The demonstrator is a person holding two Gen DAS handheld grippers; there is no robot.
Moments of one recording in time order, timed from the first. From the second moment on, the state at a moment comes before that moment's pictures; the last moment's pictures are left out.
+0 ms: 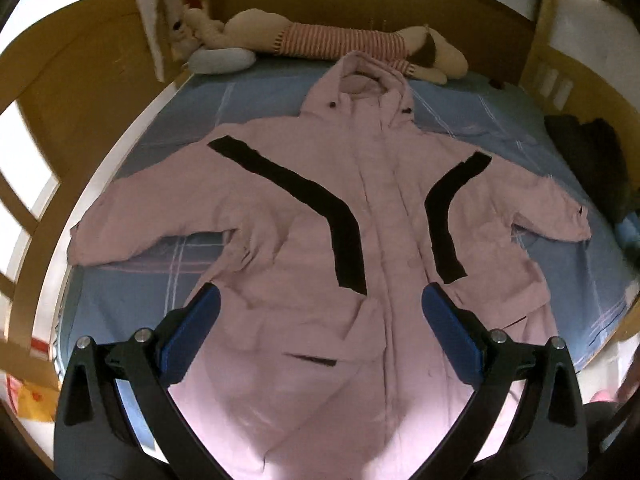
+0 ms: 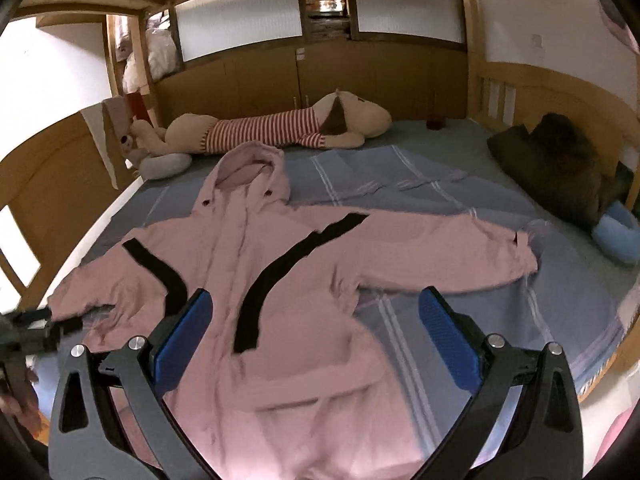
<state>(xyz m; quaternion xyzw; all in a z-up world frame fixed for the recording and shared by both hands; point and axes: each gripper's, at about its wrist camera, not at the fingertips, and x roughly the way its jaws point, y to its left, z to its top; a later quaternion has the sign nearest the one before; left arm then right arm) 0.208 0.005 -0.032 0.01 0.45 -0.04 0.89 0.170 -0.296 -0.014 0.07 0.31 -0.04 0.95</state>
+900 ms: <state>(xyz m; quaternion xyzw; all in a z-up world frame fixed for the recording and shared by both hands) 0.287 0.003 -0.085 0.05 0.40 0.02 0.91 0.243 -0.431 -0.110 0.37 0.35 -0.11 0.85</state>
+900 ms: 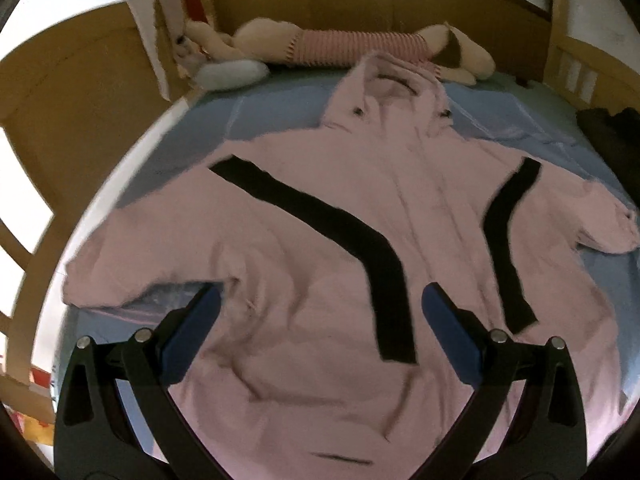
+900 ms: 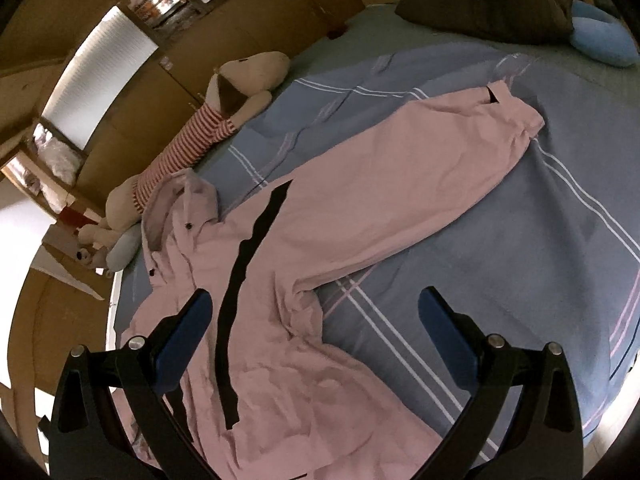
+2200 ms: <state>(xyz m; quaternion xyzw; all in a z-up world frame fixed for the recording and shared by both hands) 0.265 -0.063 -0.071 0.00 0.39 -0.13 0.91 0.231 -0.509 -0.166 0.51 0.34 -0.15 0.78</state>
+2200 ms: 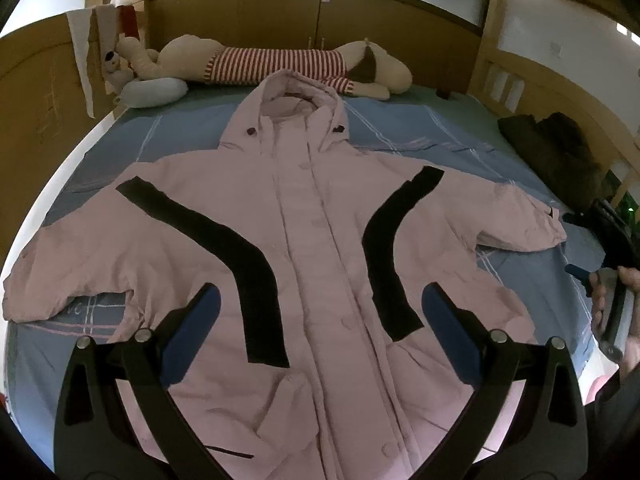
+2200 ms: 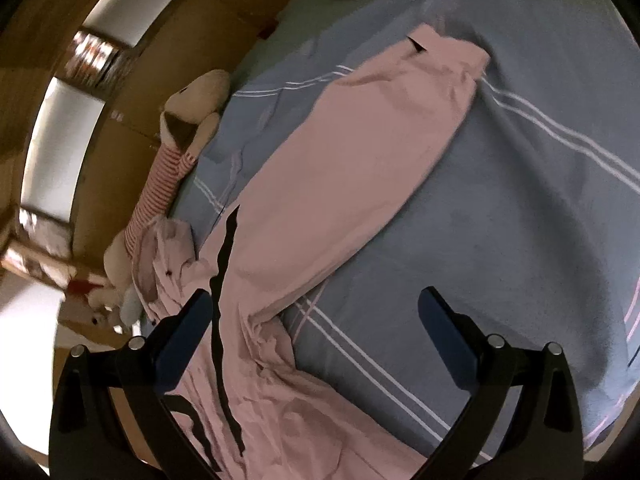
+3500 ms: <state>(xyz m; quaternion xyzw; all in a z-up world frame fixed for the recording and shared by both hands) 0.257 -0.054 -0.088 0.03 0.43 -0.08 0.90 0.295 -0.675 -0.244 0.58 0.25 -0.24 0.74</state>
